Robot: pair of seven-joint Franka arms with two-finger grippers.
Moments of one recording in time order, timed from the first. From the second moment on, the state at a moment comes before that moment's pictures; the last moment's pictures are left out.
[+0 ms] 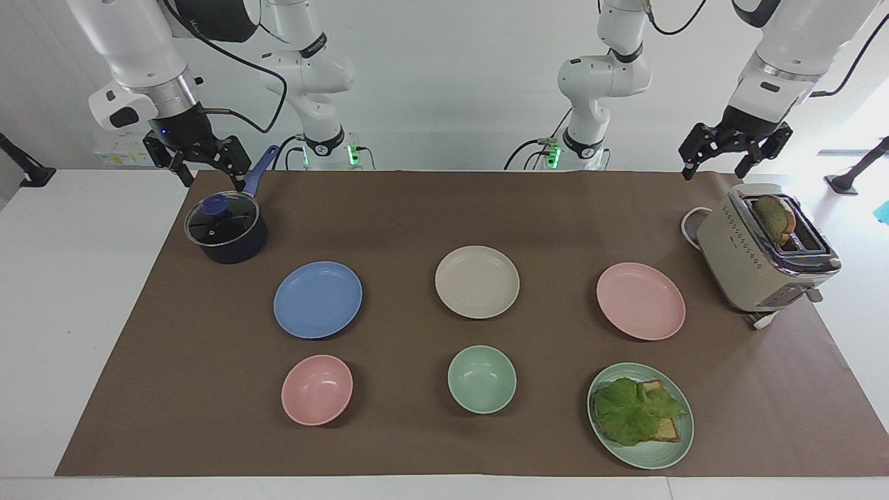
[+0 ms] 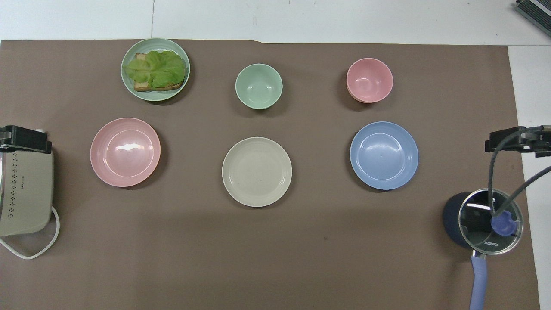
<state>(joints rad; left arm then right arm) 0.00 -0.07 -0.05 -1.57 0.01 1.53 -0.02 0.00 -0.07 -0.05 -1.67 -0.02 1.63 0.07</state>
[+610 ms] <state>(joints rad) 0.02 -0.06 -0.04 -1.71 0.01 1.66 -0.02 0.00 -0.07 -0.06 -1.67 -0.02 1.63 0.07</state>
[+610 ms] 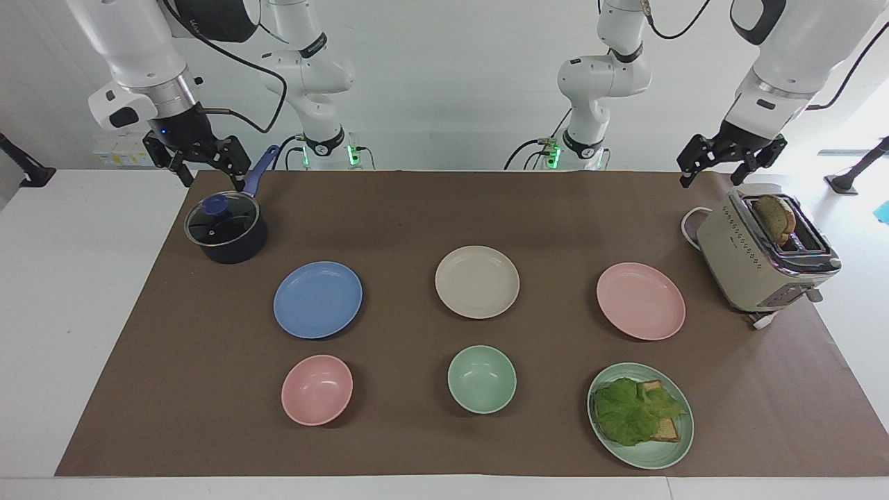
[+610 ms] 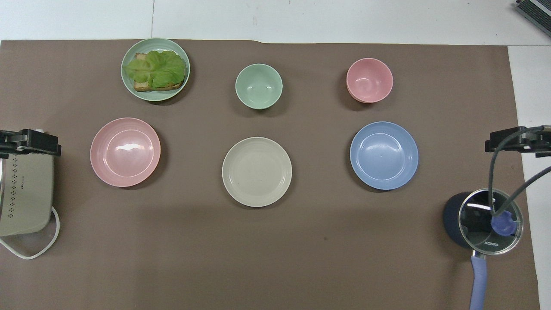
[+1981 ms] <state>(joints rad) 0.13 0.22 -0.03 -2.05 0.01 2.24 -0.06 0.00 -0.07 -0.06 -1.67 -0.02 1.63 0.07</state>
